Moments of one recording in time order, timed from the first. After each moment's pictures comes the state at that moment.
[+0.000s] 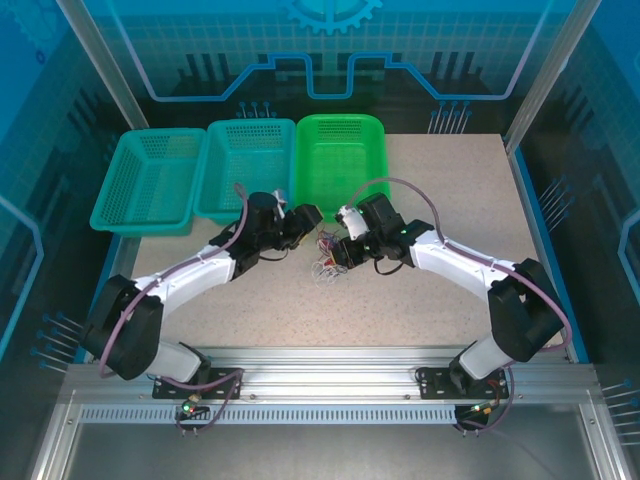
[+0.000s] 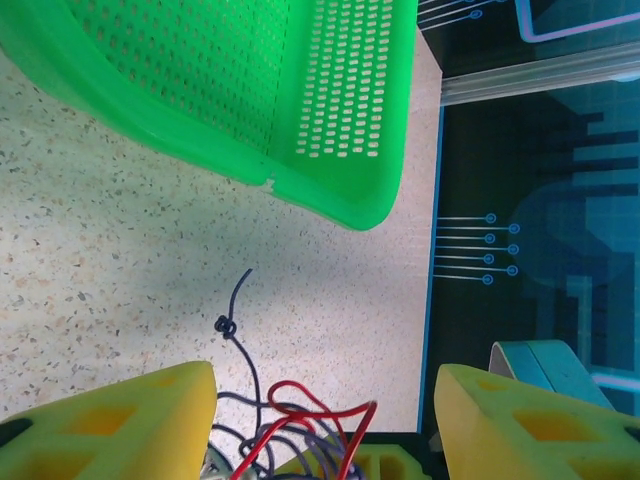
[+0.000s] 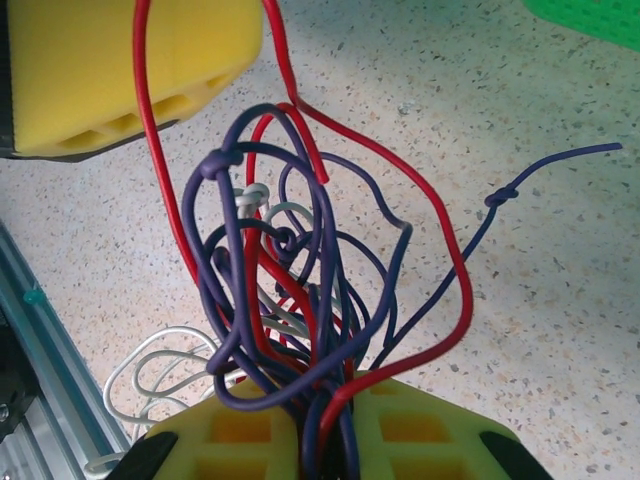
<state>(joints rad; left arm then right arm) -0.48 1.44 0.85 0.10 0.30 -1.15 0.61 1.54 1.03 -0.39 -0.39 0.23</state>
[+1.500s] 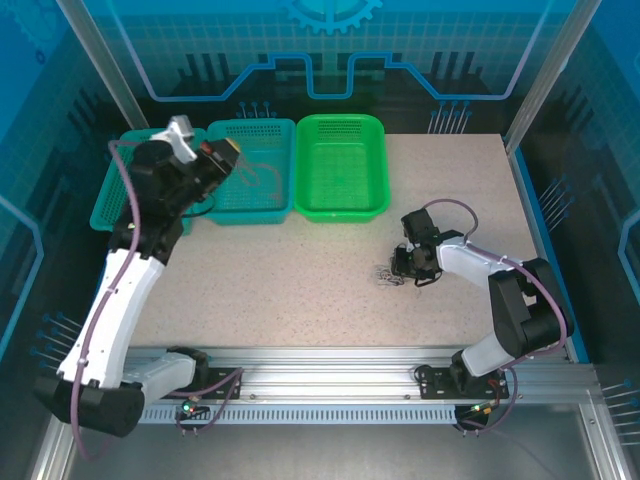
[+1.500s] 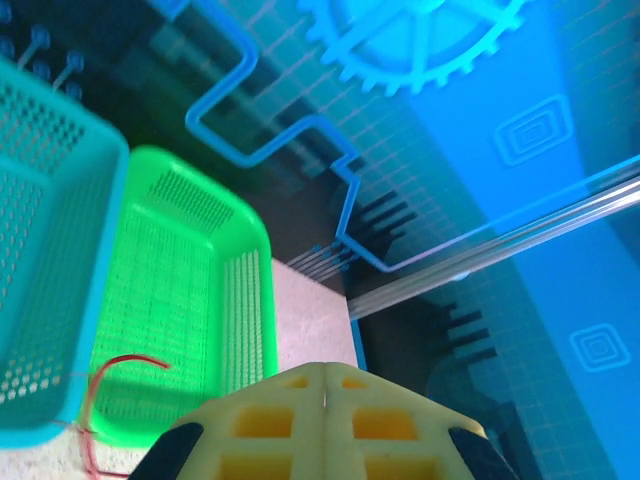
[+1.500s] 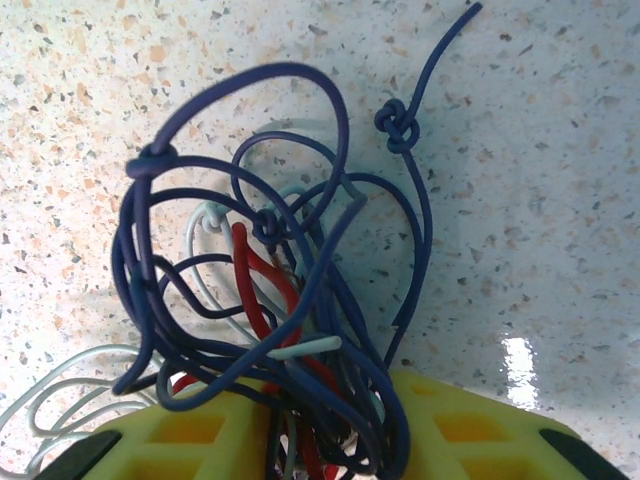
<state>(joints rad) -0.13 1.10 1.30 -0.35 0.26 -0.90 0.32 1.53 0.80 -0.53 -0.03 0.48</state>
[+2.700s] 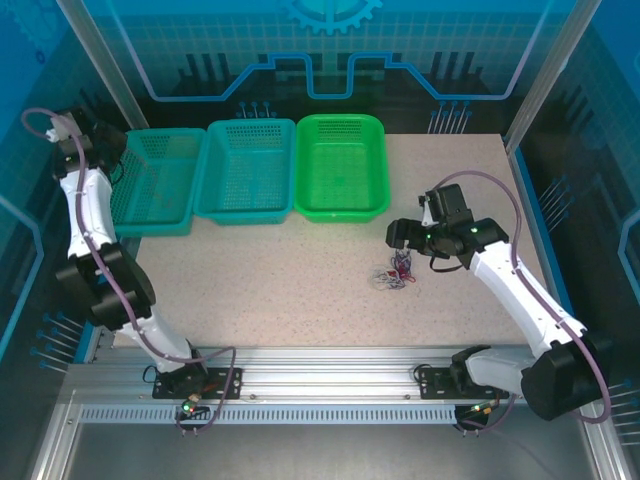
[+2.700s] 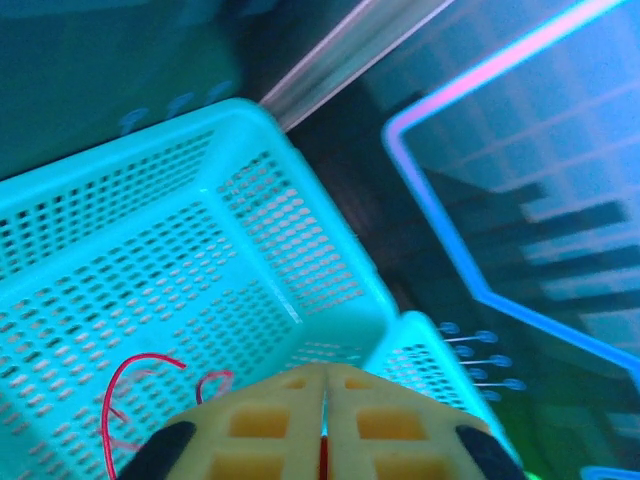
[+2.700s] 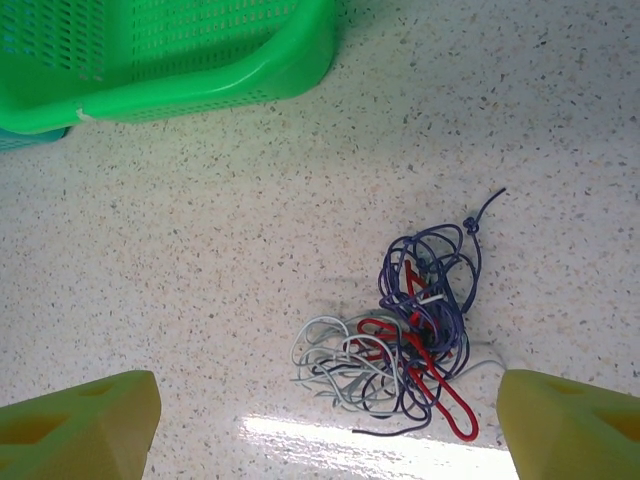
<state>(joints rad) 0.51 1.76 1.71 -0.51 0.16 -0.76 0.31 1.19 1.03 -0.82 -0.11 0.48</state>
